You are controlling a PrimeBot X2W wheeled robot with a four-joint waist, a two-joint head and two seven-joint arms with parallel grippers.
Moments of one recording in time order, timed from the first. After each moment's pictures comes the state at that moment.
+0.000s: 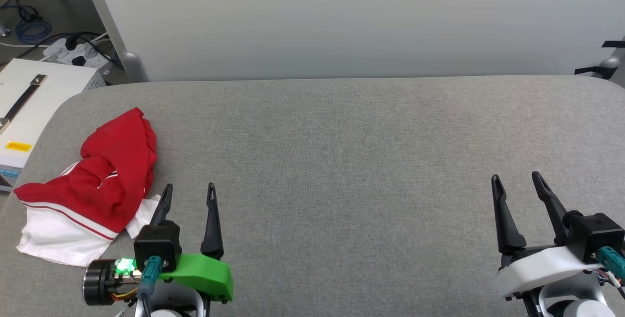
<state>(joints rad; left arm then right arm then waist) 0.03 0.06 -0.06 -0.04 -0.01 0.08 -0.09 0.04 -0.05 -0.03 -0.09 0.10 0.13 -0.09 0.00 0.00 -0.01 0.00</state>
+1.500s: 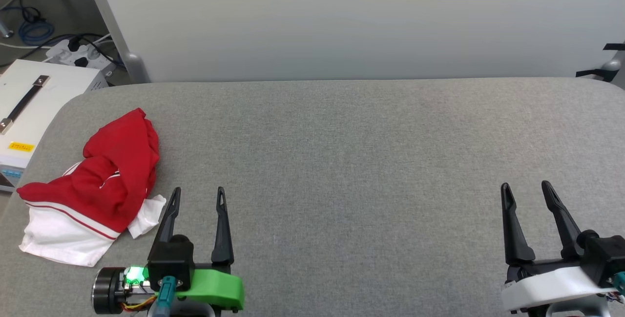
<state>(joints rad) 0.06 0.09 -0.15 -0.05 -0.01 0.16 -0.19 0.10 -0.05 -0.03 -0.12 0.15 0.13 -0.18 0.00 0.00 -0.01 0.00</state>
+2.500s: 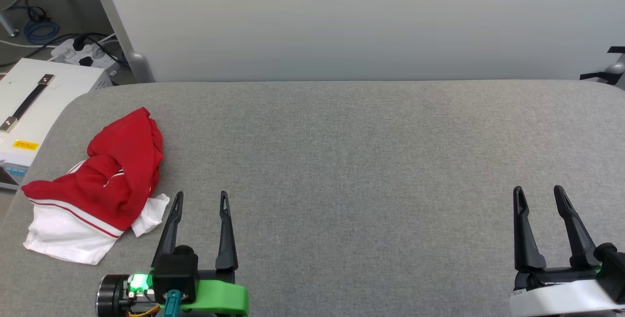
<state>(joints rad) 0.08 0.09 -0.18 -0.06 -0.01 0.20 -0.25 0.14 -0.05 -0.04 -0.15 0.21 0.13 -0.24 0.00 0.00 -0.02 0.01</state>
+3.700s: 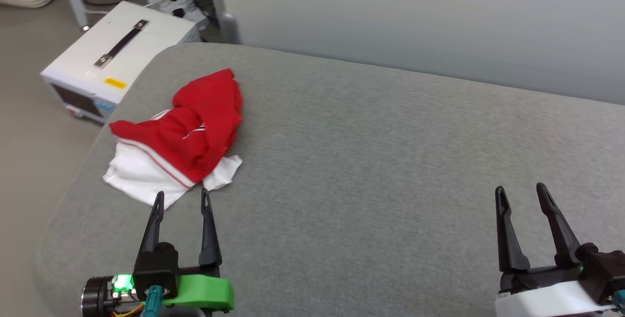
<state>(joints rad) 0.07 0.09 -0.12 -0.04 -0.03 0.19 -0.26 0.14 -0.05 0.01 -0.17 0.17 0.13 -0.26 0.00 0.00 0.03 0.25</state>
